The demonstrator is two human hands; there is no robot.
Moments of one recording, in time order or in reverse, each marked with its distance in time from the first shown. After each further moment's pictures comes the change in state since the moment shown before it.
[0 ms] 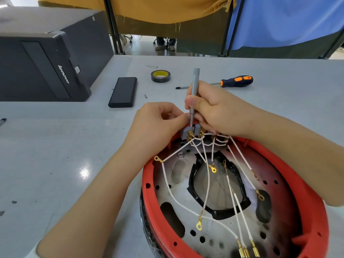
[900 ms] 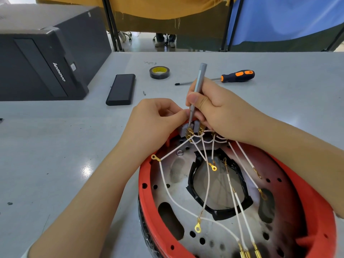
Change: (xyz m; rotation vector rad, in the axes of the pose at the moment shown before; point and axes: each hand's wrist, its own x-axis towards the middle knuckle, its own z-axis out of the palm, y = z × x) left_hand 0.000 0.000 -0.001 0.020 -0.010 0.007; right_hand -0.012 0.003 0.006 0.008 0.064 -0.052
